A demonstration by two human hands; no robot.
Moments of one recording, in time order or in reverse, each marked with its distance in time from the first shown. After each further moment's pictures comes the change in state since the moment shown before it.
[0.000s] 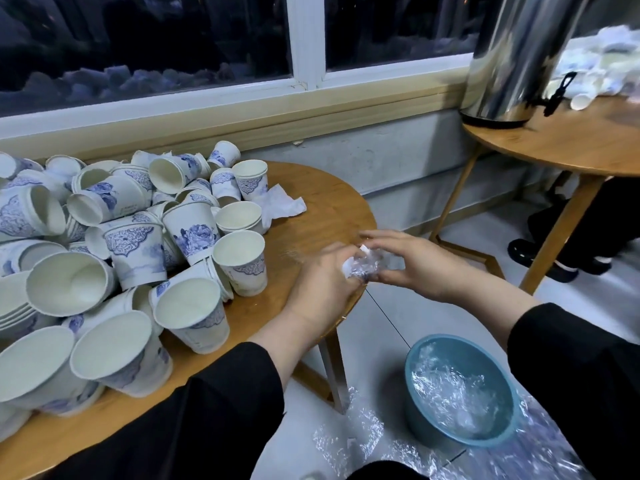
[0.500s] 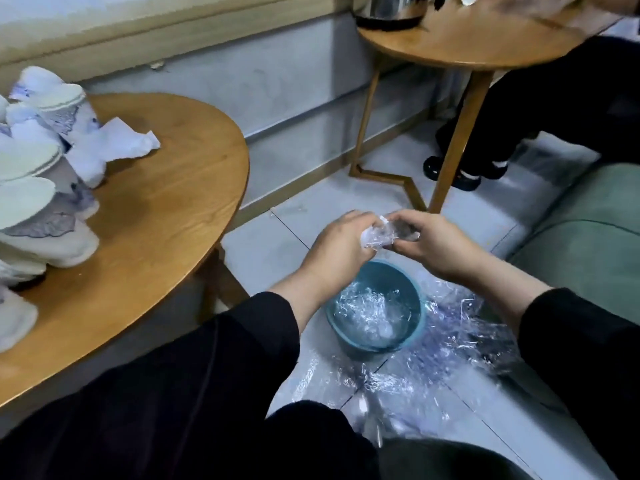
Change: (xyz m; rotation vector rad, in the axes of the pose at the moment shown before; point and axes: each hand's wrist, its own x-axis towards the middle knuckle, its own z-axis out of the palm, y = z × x) left_hand 0.003 0.057 0.194 -0.100 -0.356 0.131; right_hand -0.169 0.129 0.003 0.135 0.222 0.412
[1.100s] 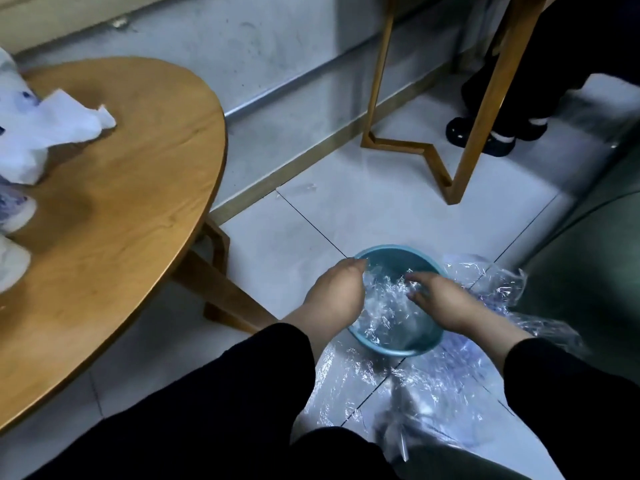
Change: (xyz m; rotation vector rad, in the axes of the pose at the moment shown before) left_hand -0.012 -0.089 0.069 0.308 -0.396 -0.349; right_hand -0.017 0.129 0.118 -0.147 -0.318 0.455
